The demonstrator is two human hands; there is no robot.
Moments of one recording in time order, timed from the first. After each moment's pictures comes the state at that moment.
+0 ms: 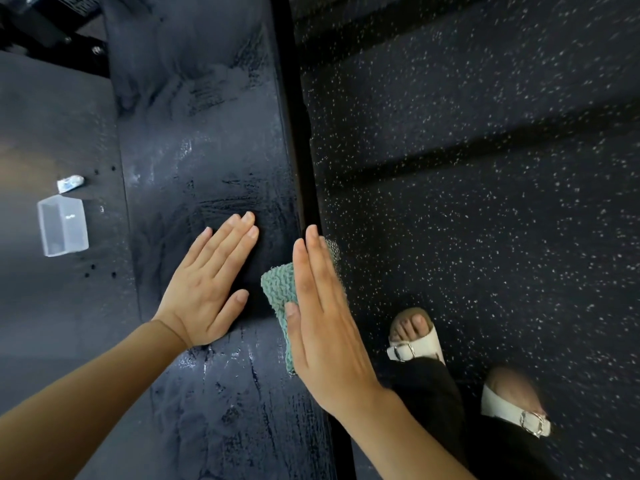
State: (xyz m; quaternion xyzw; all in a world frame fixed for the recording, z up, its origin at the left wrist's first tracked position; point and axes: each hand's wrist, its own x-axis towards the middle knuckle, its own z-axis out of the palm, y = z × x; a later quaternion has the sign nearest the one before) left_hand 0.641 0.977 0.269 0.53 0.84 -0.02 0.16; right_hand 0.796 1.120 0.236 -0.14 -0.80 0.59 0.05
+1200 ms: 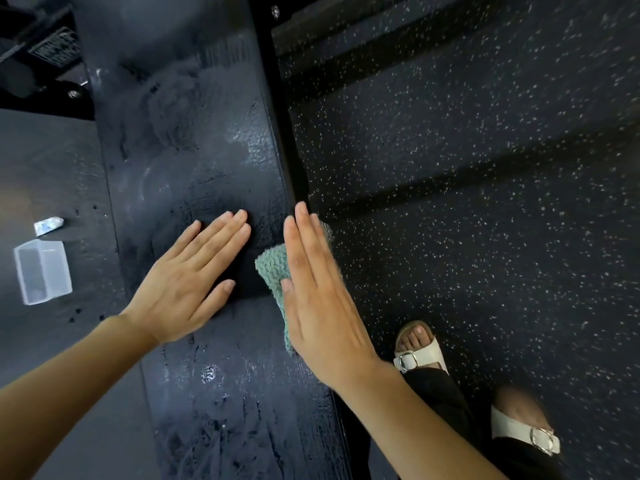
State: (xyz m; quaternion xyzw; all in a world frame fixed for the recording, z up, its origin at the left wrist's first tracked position) left_hand 0.541 1.009 0.280 0.58 0.79 -0.07 0.17; right_hand 0.704 1.160 0.240 -0.16 -0.81 0.57 0.07
